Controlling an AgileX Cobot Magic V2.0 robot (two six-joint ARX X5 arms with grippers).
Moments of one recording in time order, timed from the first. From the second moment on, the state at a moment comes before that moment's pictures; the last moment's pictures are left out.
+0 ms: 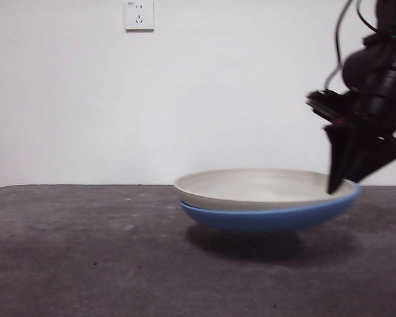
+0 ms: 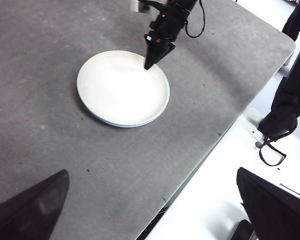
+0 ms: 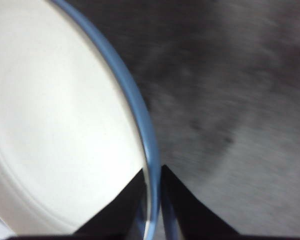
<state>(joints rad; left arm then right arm) -0.62 0.73 1.38 -1.25 0.31 0.00 0.16 1.78 1.30 -0.93 -0.51 0.08</state>
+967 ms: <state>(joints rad) -0.62 0.73 1.38 -1.25 0.31 0.01 0.34 1.93 1.32 -0.77 -0.55 0.25</state>
